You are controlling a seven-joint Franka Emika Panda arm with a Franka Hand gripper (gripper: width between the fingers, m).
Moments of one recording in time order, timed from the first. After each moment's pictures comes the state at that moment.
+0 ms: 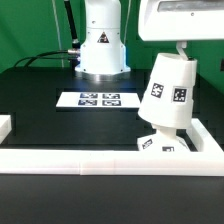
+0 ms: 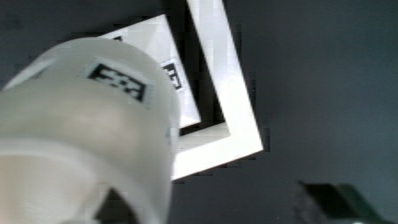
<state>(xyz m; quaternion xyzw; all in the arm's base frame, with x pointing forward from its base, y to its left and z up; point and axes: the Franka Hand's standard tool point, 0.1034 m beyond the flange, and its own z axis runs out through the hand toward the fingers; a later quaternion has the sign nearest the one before) 0.615 0.132 0.148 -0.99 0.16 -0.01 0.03</state>
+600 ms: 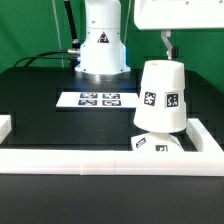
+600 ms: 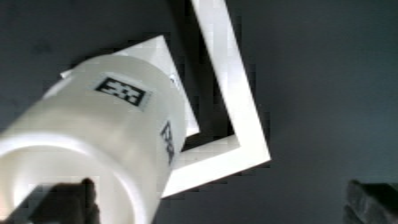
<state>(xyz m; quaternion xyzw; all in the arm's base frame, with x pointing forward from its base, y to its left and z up) 0.598 0.127 0.170 -0.98 0.17 0.02 0.04</state>
